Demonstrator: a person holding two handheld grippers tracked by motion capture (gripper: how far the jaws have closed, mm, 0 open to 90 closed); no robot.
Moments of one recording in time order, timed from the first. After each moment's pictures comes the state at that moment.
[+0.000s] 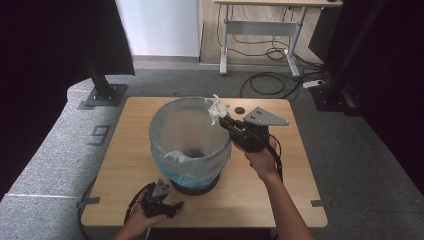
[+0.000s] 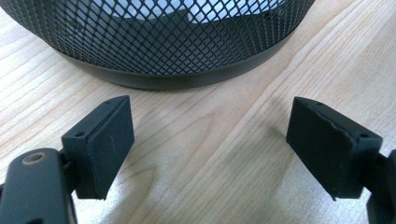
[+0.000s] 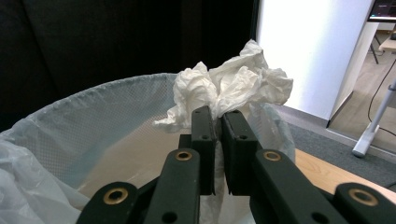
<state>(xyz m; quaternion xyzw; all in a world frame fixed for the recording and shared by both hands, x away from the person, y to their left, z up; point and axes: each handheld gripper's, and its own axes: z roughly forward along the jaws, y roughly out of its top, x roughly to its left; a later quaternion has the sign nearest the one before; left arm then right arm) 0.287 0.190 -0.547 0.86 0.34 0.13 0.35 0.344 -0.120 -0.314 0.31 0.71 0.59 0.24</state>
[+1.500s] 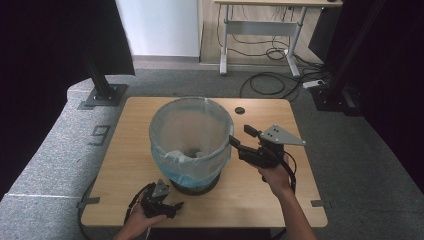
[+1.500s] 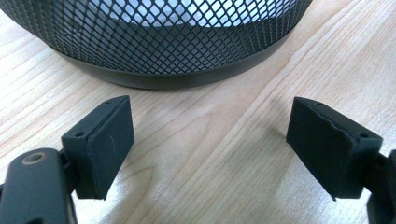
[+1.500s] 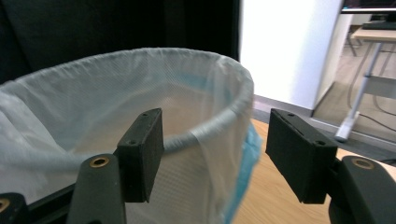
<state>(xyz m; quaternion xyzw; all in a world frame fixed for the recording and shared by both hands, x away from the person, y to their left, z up) 0.286 0.190 -0.548 0.86 0.35 0.13 0.35 0.317 -0.159 -0.346 0.34 0.69 0.59 0.25</state>
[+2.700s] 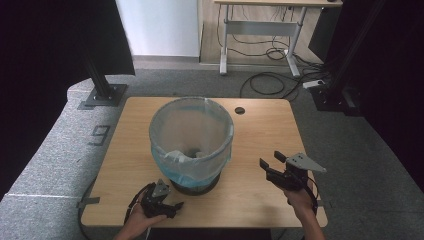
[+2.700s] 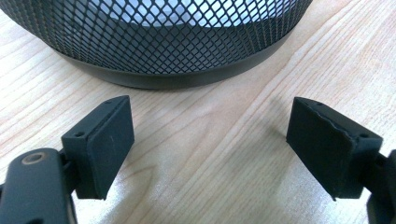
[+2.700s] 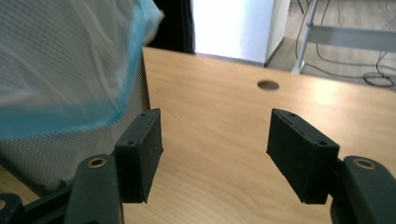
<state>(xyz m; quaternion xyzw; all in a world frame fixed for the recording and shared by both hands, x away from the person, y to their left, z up) 0.286 0.190 -0.548 0.86 0.34 0.13 0.35 0.301 -0.236 -0.438 0.43 0.69 0.51 0.27</state>
